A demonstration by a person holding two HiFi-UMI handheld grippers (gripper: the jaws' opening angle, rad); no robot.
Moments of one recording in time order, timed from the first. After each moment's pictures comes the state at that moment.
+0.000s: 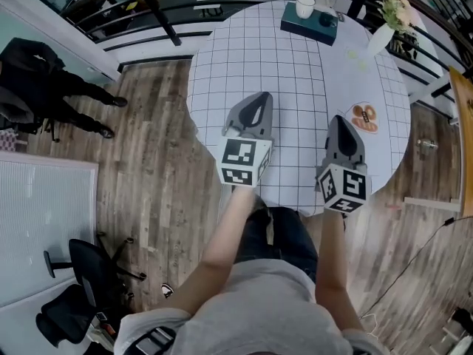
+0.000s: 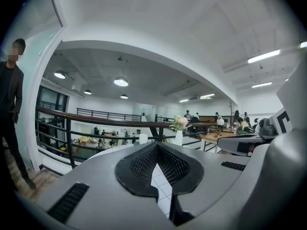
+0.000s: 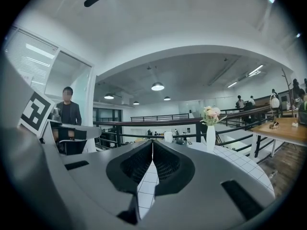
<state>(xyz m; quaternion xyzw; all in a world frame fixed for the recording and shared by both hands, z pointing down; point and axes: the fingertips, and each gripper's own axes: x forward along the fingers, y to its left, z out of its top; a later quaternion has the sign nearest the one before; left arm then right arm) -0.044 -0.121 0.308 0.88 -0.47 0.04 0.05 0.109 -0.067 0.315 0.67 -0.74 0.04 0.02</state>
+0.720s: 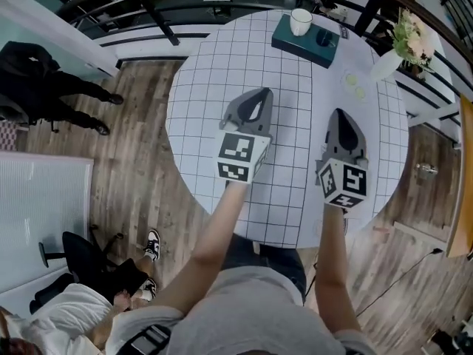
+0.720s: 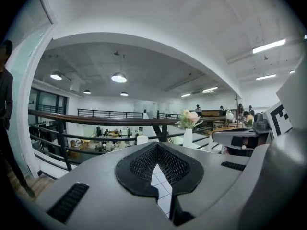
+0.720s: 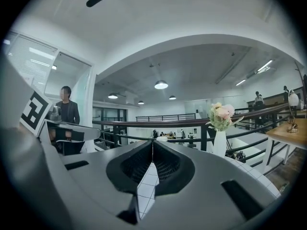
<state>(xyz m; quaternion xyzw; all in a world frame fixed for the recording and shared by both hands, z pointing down) 0.045 -0.267 0.319 0.87 -0.48 0.08 0.04 0.198 -0.232 0.320 0.64 -0.77 0.04 0.03</state>
